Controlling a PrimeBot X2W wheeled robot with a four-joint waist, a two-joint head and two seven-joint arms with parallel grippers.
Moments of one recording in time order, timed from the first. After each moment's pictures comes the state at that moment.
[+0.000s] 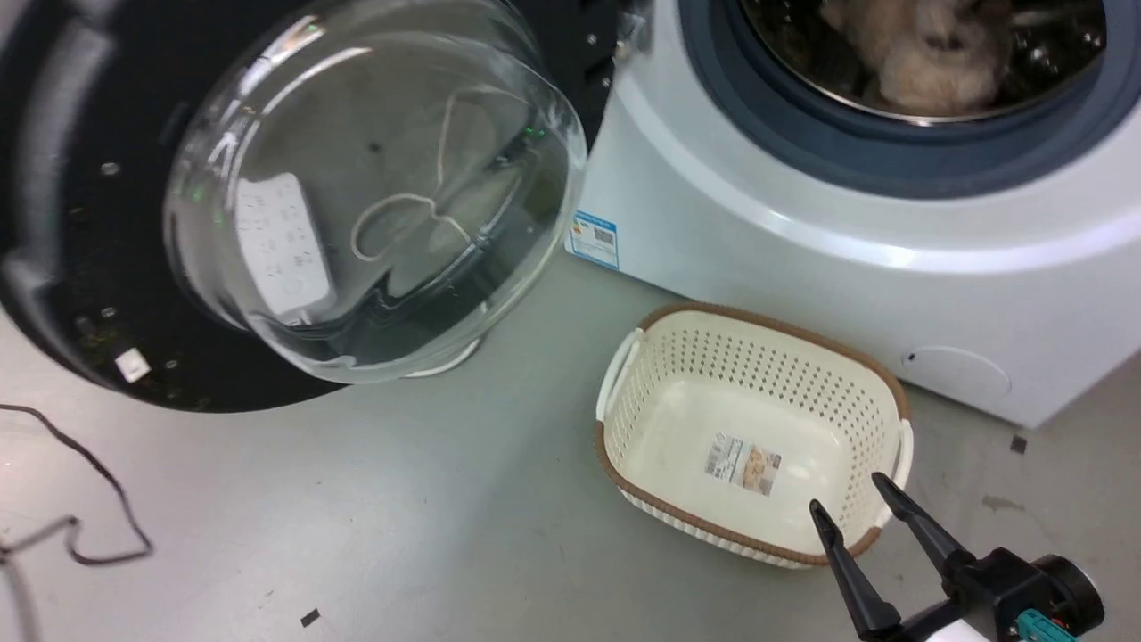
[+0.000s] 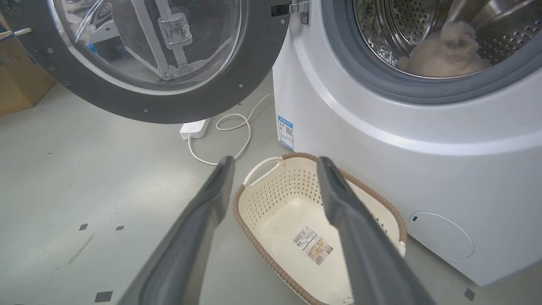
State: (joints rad) left arm -0.45 0.31 0.55 0.09 -0.70 0.04 0.06; right arm 0.04 -0.21 0.18 0.10 0.12 0.13 -0.24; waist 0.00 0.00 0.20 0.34
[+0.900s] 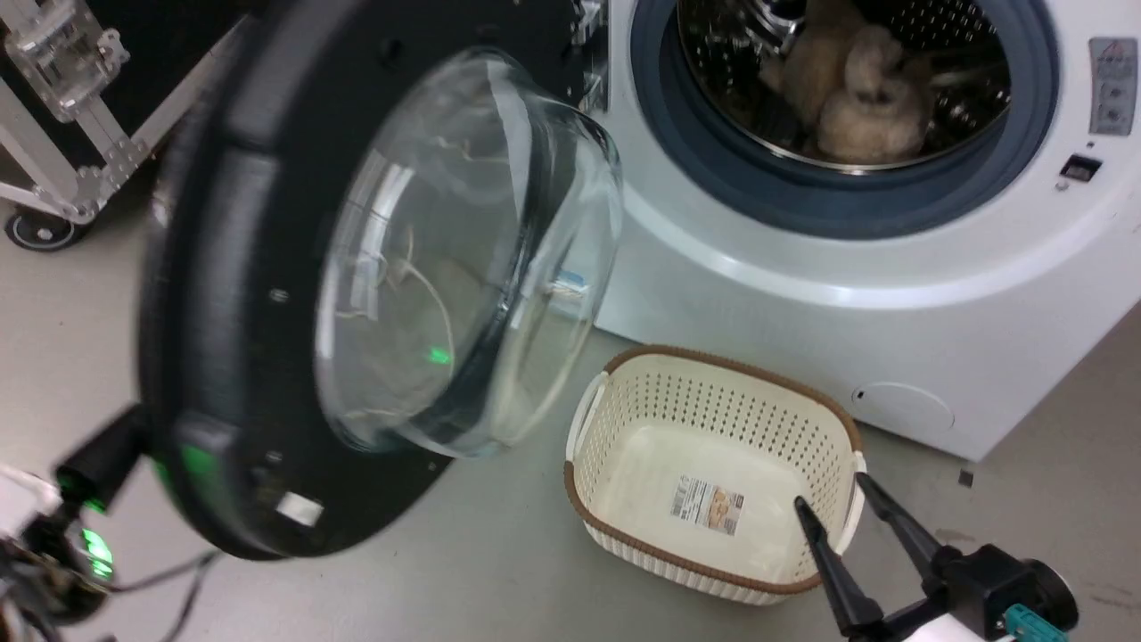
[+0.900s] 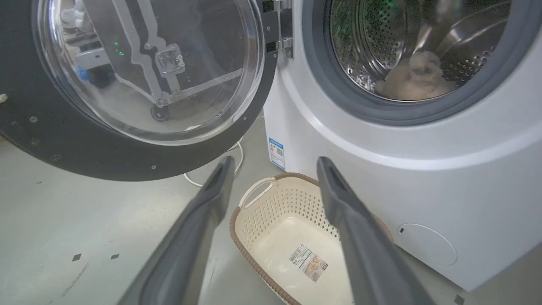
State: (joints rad) left arm -0.28 0.19 0.56 0.04 -1.31 0.07 0.97; right arm 0.02 -0.17 0.19 0.14 0.15 0.13 -0.26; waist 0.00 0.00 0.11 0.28
